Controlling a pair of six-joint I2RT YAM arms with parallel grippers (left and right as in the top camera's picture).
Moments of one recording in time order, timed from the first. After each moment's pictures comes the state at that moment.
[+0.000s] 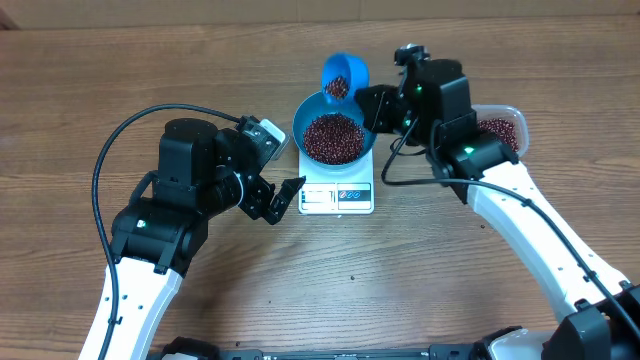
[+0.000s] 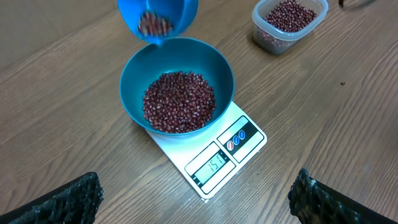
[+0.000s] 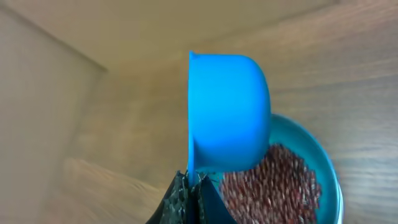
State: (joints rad) left arm -0.26 1.12 1.08 -0.68 0.39 0.29; right arm 0.37 1.53 1.21 -0.19 -0.28 0.58
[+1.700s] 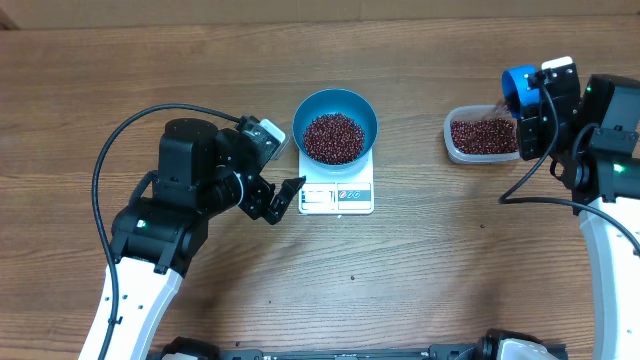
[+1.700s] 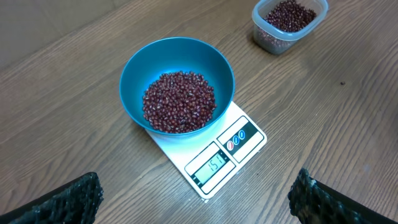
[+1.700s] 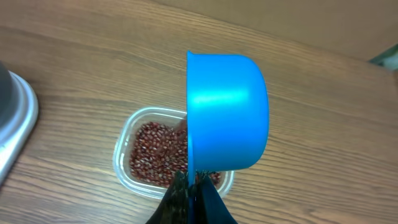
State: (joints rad) left arm -0.26 1.13 1.08 -0.68 0.39 0.29; right arm -0.18 1.30 1.21 -0.65 -0.13 -0.40
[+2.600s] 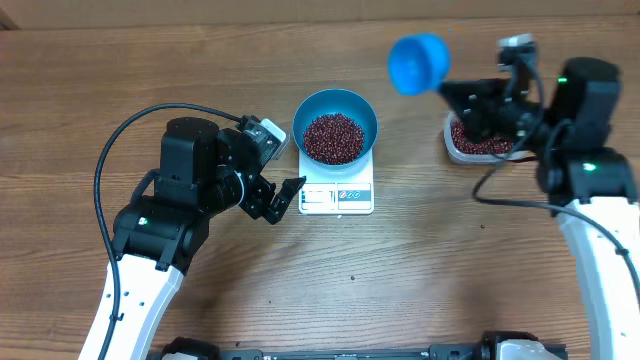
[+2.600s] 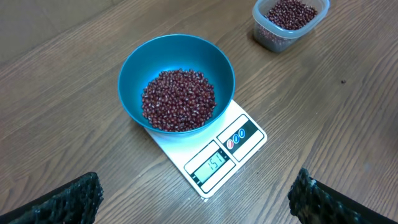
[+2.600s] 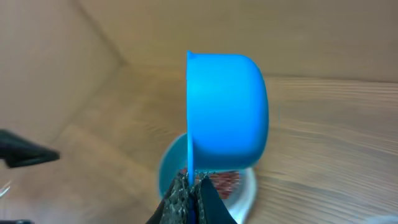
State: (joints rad) left arm -0.26 1.13 1.08 -0.68 0.39 0.29; right arm -0.01 1.30 1.21 -0.41 -0.73 0.09
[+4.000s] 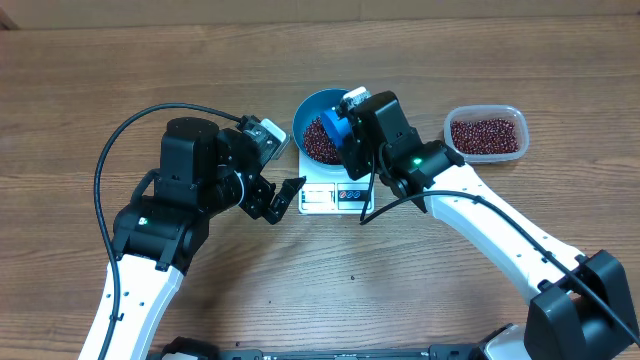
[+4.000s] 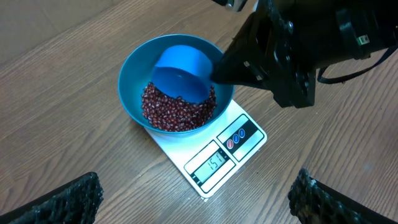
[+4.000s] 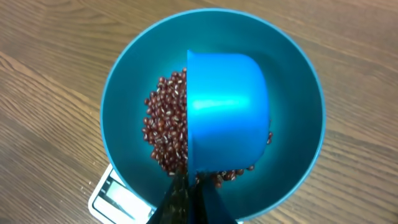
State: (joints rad) left arm -0.26 1.13 1.08 -0.68 0.39 0.29; right arm 0.56 1.64 1.21 -0.44 0.01 0.07
